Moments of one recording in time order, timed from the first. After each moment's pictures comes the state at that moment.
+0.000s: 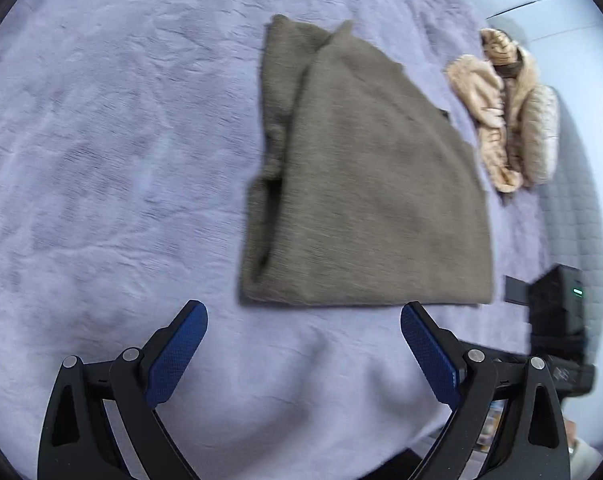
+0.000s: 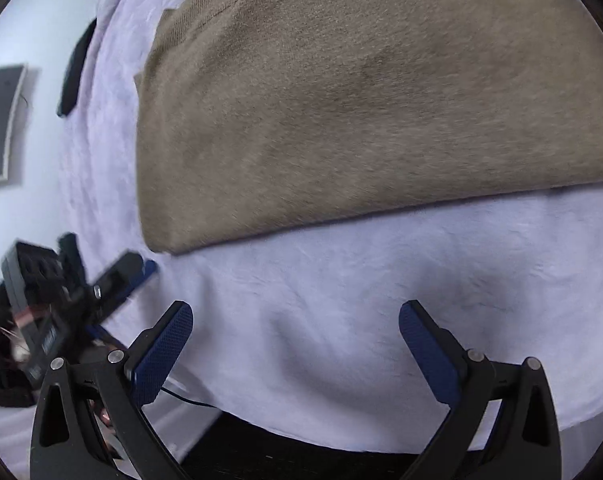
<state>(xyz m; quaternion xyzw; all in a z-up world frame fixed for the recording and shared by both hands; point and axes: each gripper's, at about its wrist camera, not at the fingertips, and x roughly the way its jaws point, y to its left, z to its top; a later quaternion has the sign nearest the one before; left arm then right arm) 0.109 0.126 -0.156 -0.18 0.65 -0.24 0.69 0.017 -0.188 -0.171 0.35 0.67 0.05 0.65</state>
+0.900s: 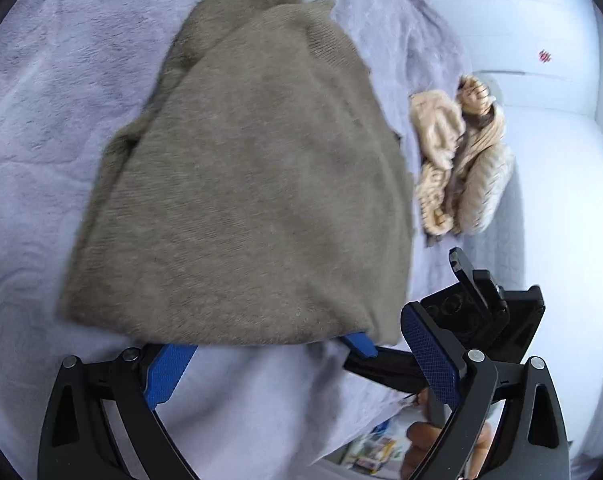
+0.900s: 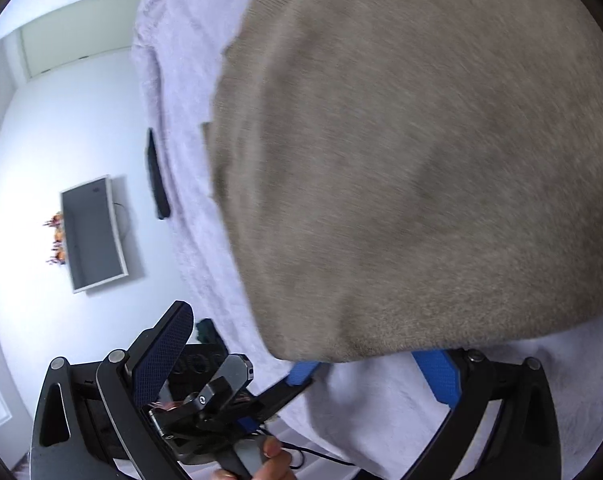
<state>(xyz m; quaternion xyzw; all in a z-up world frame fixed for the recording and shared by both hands) 0.117 0.087 -0.182 -0.37 0.63 -0.27 0.62 0.051 -0.240 -0.194 0.59 0.52 0.11 0.61</state>
